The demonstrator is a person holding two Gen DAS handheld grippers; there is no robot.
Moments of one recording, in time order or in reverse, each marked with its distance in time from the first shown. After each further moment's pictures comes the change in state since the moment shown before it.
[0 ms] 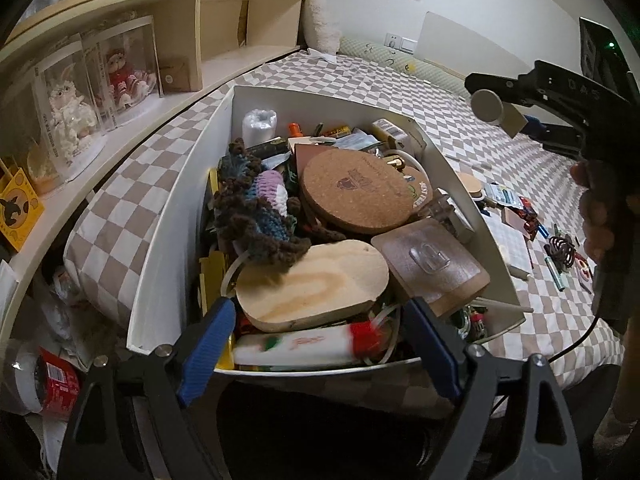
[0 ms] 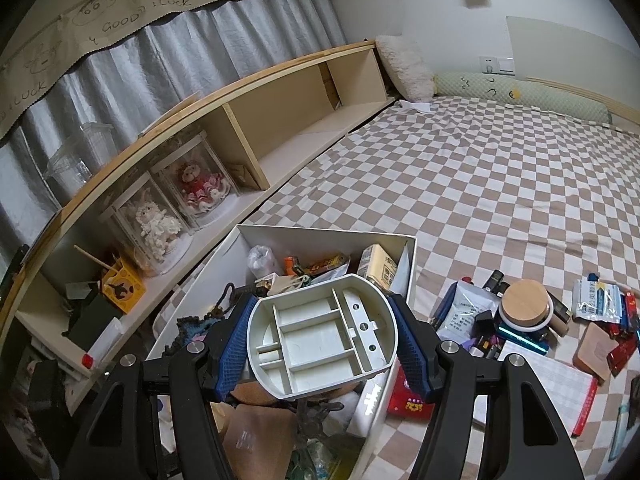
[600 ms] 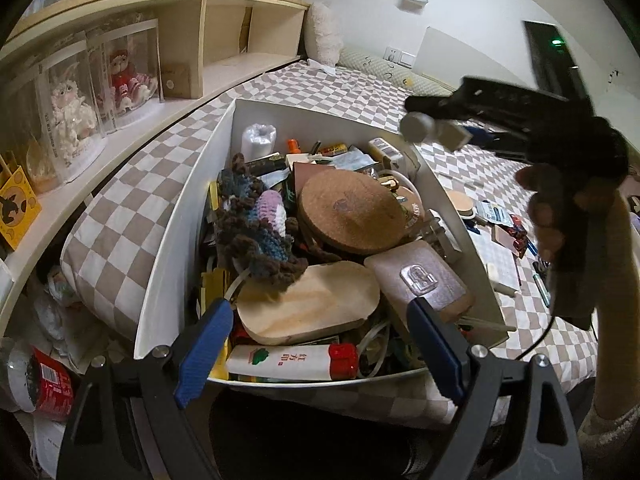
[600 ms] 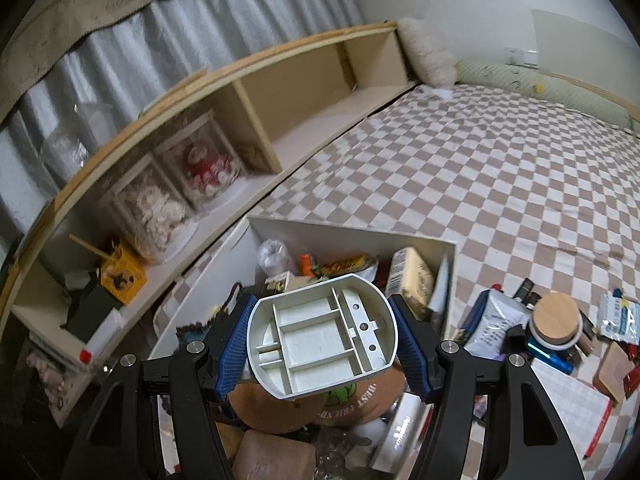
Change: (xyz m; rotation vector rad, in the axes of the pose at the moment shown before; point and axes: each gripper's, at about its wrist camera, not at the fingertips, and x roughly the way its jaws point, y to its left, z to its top) left arm -0.012 0.004 0.009 -0.031 -0.034 -0.039; right arm 0.048 0.019 0.012 -0.051 0.086 0.036
